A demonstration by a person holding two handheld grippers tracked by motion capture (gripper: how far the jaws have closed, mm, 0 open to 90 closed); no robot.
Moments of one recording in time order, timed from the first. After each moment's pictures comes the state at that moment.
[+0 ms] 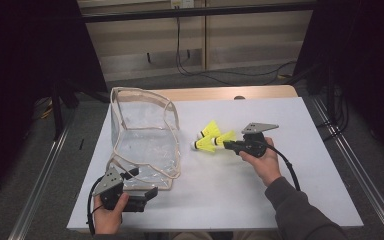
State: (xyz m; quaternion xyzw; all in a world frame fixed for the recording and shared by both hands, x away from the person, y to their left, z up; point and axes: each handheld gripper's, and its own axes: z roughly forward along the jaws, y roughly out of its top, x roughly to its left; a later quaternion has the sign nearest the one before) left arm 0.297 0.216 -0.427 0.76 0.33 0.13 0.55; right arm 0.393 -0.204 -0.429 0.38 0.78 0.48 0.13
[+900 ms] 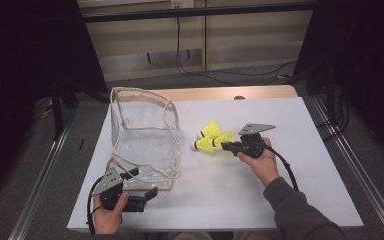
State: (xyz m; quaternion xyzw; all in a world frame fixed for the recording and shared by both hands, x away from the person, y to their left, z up) left arm 0.297 0.216 -0.427 0.76 0.33 0.12 0.55; right arm 0.393 -0.197 -0.428 0.37 0.79 0.48 0.13
